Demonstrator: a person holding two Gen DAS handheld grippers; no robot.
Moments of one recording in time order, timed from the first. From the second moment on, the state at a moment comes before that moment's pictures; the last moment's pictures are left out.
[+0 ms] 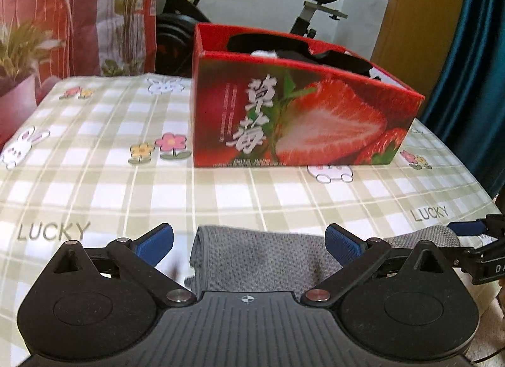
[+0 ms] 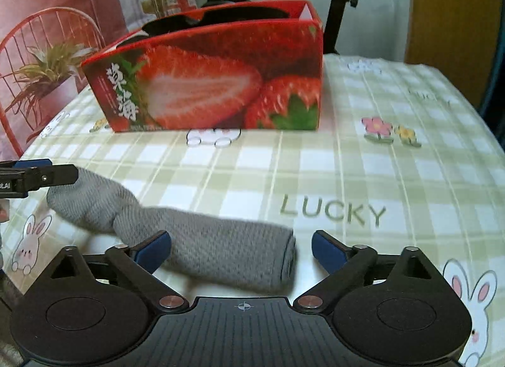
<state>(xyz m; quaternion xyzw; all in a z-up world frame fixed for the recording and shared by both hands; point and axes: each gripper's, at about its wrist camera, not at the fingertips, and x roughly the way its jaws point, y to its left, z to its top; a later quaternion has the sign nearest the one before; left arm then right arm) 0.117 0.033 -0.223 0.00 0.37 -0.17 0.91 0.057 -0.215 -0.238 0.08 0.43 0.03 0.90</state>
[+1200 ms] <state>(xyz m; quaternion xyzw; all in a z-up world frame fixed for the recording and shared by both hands) 0.105 0.064 -0.245 -0.05 0.38 -0.13 0.91 0.085 -0.207 -0.250 0.08 0.36 0.05 0.93</state>
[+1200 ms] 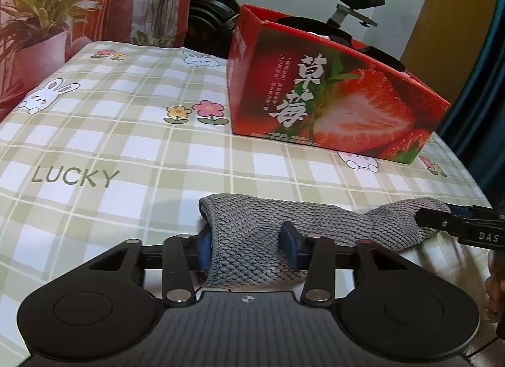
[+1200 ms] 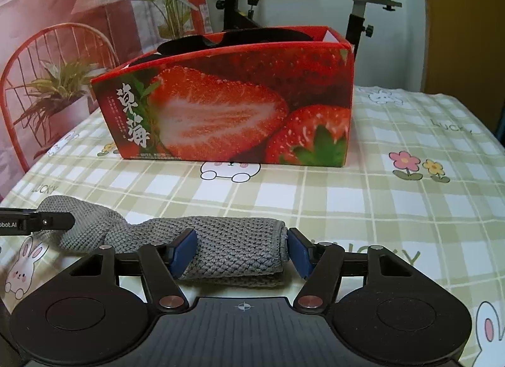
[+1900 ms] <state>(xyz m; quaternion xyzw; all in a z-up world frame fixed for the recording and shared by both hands) 0.106 0.062 -0.248 -0.04 0.38 -0.14 0.91 0.084 -0.203 -0.255 0.09 0.36 0.06 0.93</state>
